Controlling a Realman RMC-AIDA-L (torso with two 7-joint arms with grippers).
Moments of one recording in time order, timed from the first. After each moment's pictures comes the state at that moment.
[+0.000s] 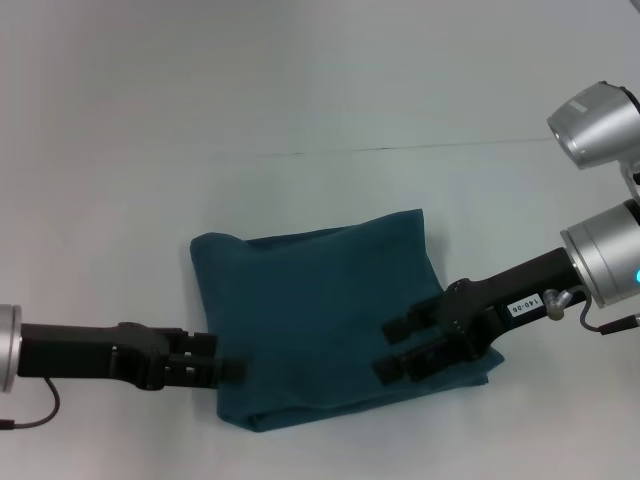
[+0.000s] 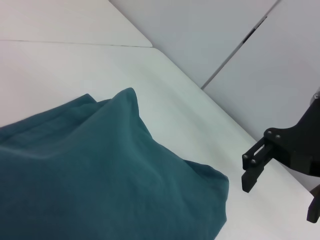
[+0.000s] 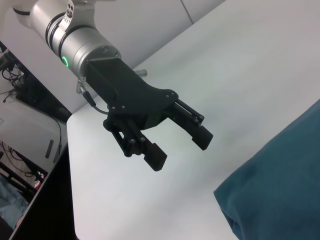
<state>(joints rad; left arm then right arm) -0.58 -2.09 0.67 0.83 2.22 1.72 -1.93 0.76 2.02 -0.83 -0.73 -2.22 -1.74 1.91</state>
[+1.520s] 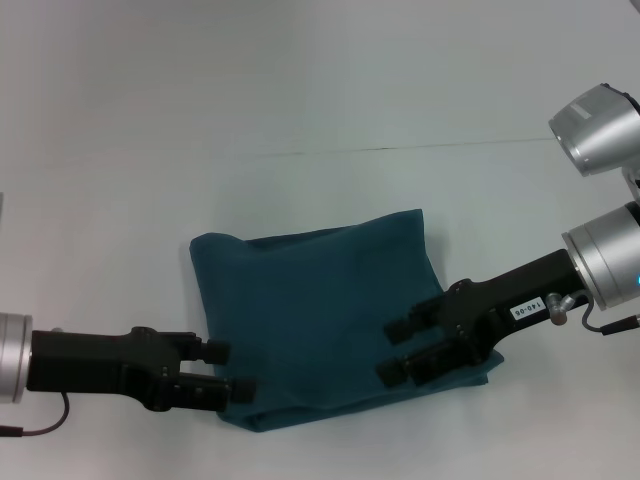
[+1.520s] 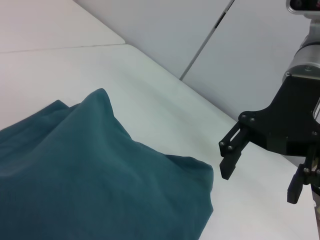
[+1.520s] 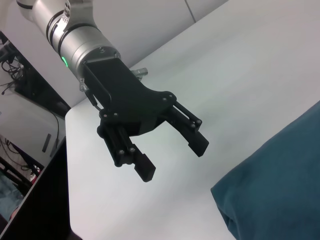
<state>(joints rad) -0.58 -2.11 0.68 0.83 2.22 1.73 -1.80 0.76 2.01 -0.84 -0.73 -2.22 -1.73 1.87</state>
